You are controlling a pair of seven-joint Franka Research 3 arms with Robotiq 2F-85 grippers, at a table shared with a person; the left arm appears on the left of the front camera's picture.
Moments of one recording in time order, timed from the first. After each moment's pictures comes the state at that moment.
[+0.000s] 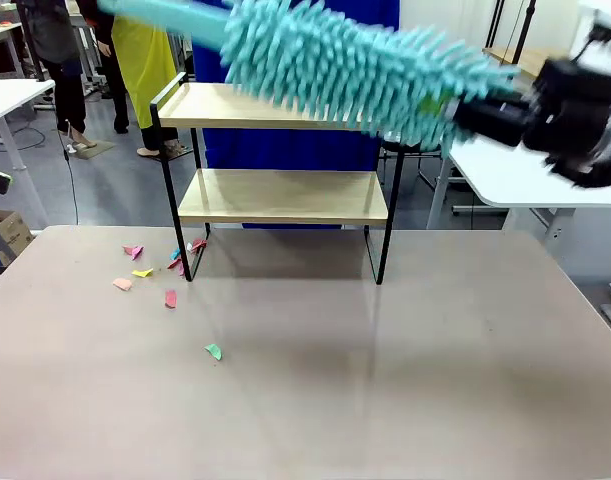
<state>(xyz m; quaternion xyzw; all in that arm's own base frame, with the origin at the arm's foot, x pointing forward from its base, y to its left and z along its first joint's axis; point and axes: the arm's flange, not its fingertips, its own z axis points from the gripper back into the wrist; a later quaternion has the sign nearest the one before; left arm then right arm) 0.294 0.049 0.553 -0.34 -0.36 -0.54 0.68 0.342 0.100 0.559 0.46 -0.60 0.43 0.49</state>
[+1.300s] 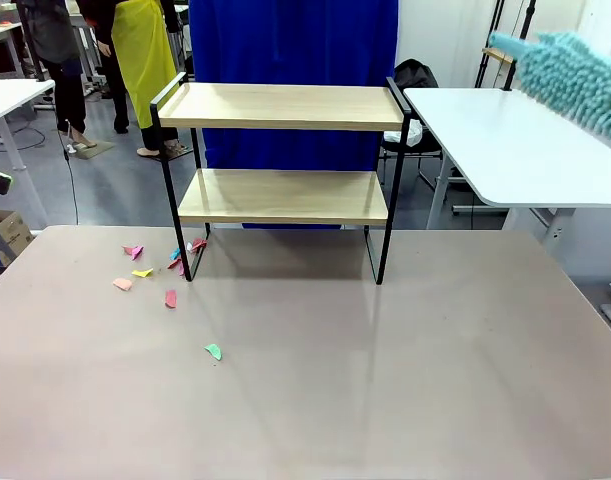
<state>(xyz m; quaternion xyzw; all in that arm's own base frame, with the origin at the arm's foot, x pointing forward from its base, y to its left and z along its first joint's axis) 0.295 0.049 0.552 -0.34 -0.35 -0.54 0.68 0.353 -0.107 0.516 0.17 -0.67 0.02 0.72</state>
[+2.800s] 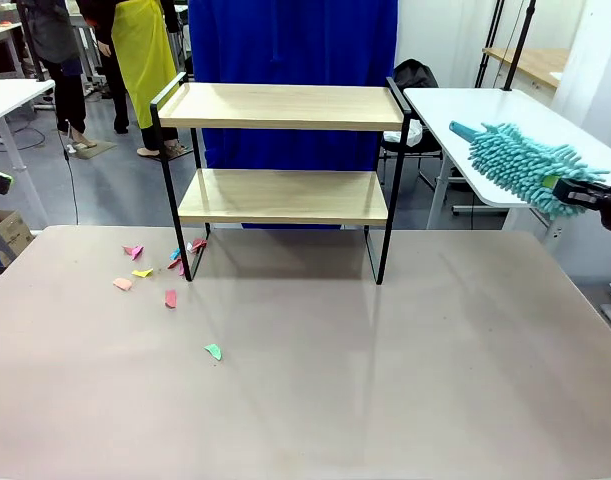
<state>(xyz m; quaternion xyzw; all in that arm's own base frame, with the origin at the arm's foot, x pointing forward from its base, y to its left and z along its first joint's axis) 0.295 0.049 0.552 -0.34 -0.35 -0.54 0.68 0.394 -0.079 0.399 0.18 -0.63 0.01 0.76</state>
